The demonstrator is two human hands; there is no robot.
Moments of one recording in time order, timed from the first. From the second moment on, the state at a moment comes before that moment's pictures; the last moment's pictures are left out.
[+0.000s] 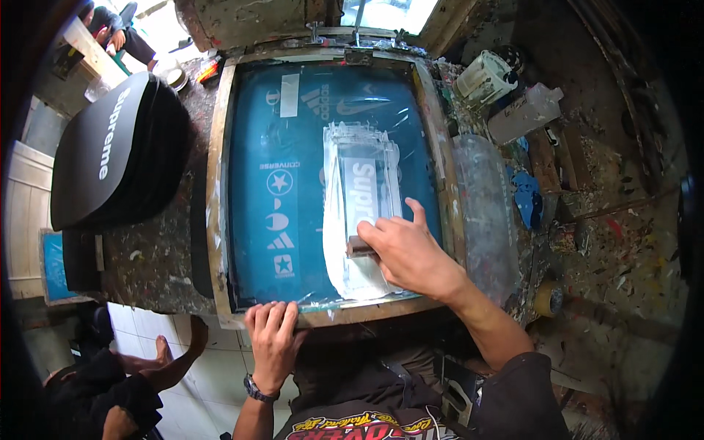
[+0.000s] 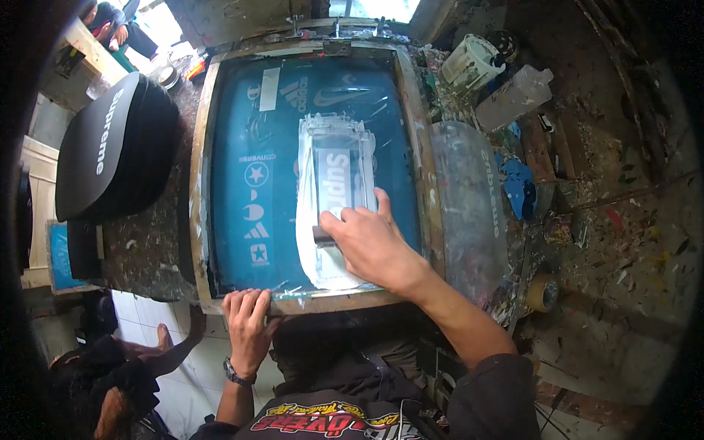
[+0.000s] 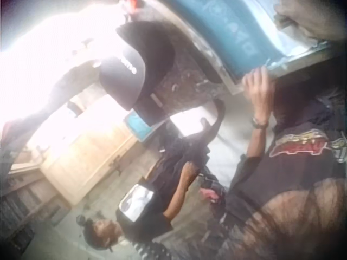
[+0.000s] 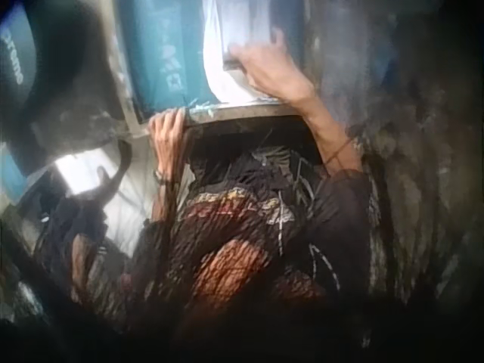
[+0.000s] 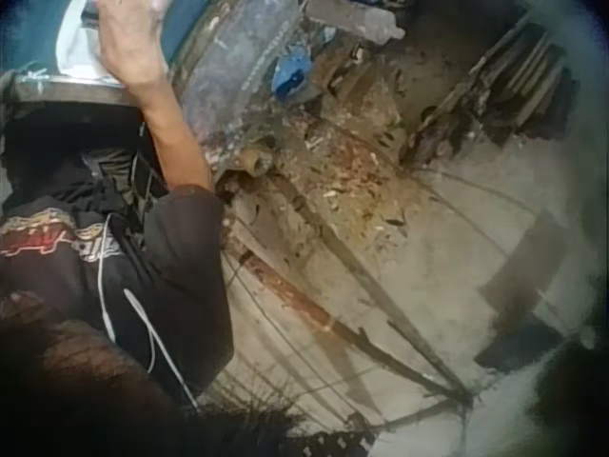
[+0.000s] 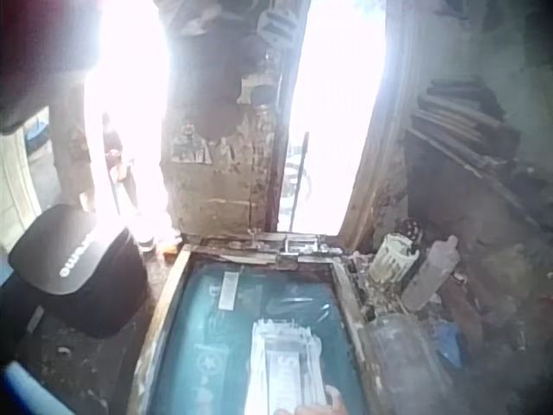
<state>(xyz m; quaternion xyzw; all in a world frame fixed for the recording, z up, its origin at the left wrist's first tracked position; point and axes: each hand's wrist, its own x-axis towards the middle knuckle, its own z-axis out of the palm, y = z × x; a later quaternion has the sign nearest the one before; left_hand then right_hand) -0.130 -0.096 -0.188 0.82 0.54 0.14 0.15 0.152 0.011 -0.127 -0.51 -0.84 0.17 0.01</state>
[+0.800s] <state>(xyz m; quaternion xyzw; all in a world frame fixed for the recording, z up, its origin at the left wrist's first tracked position) -0.129 -0.093 -0.139 0.84 0.51 0.17 0.10 0.124 -0.113 -0.146 -0.58 -0.78 -0.10 0.22</state>
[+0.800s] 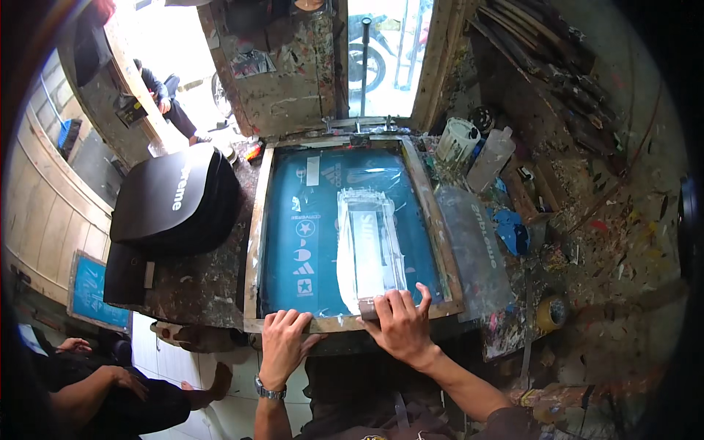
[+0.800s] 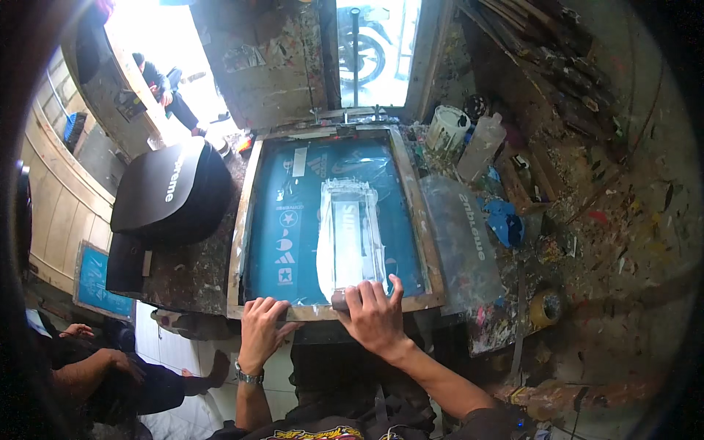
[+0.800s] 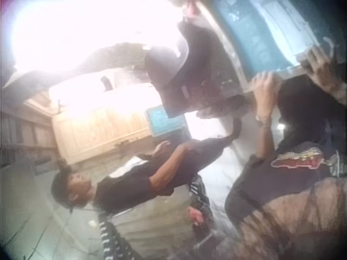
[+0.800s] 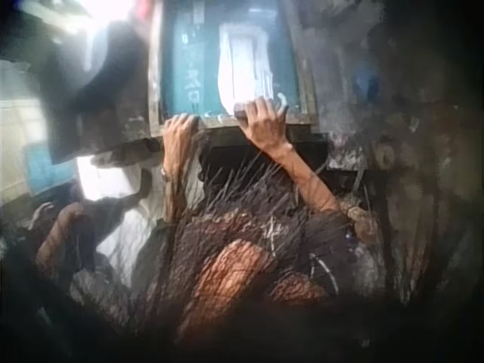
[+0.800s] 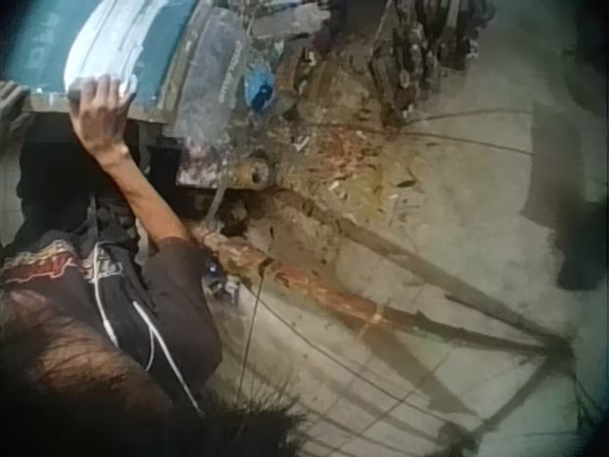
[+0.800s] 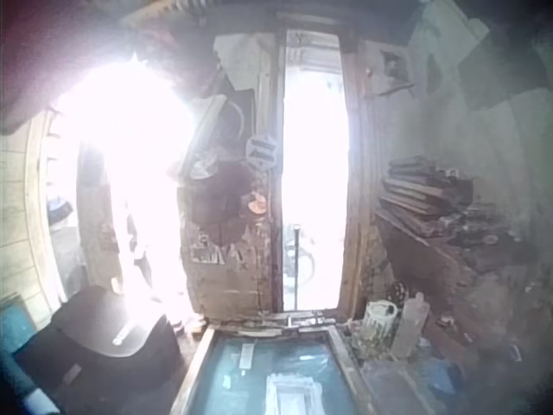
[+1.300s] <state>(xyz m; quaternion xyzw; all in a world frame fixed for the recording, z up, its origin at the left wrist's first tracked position) -0.124 -0.077 -0.140 0.70 0.50 0.47 -0.20 0.136 -0.022 0.042 -0.48 -0.80 -0.20 0.30</state>
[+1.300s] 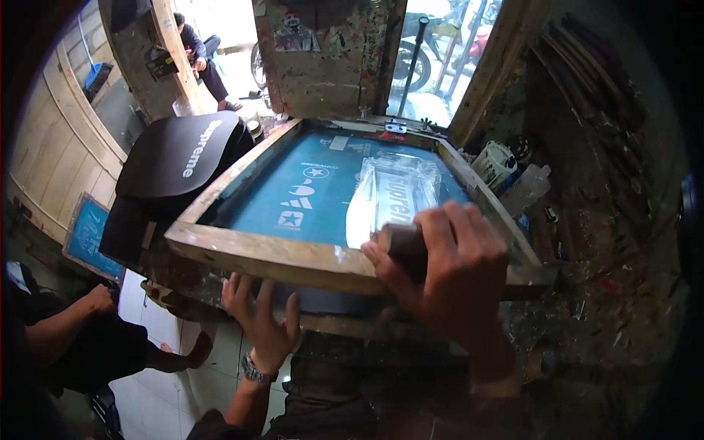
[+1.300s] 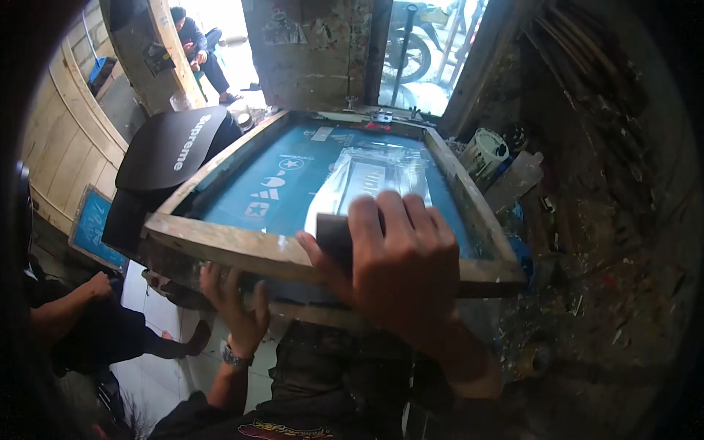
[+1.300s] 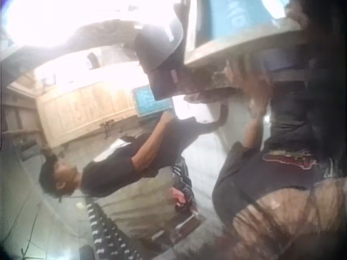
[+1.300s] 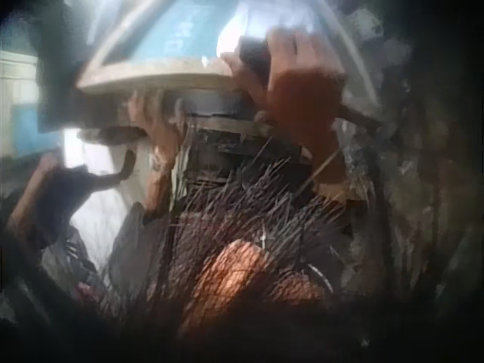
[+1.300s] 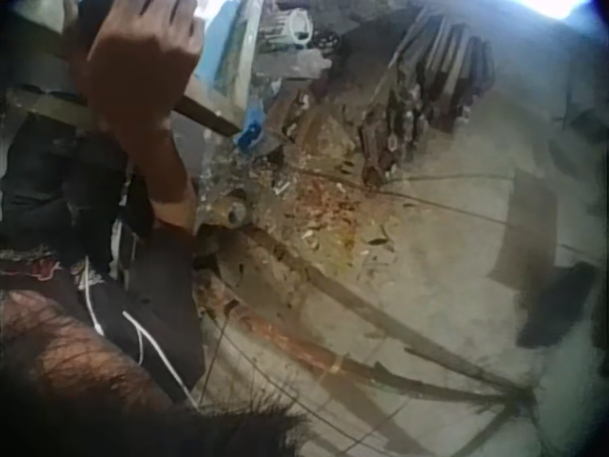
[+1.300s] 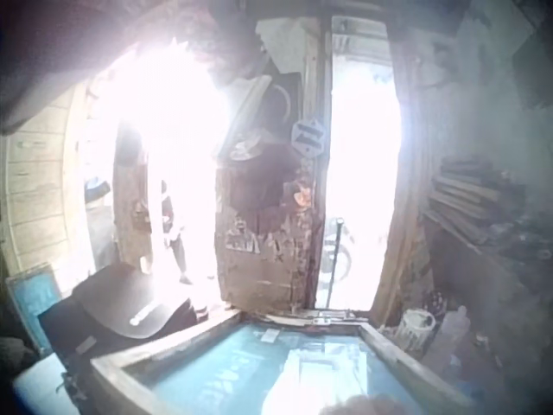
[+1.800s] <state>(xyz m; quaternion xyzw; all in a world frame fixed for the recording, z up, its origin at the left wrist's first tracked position) -0.133 -0.026 -0.200 0.50 0.61 0.55 0.27 0.158 0.090 0.175 -0.53 -0.79 -0.08 0.29</state>
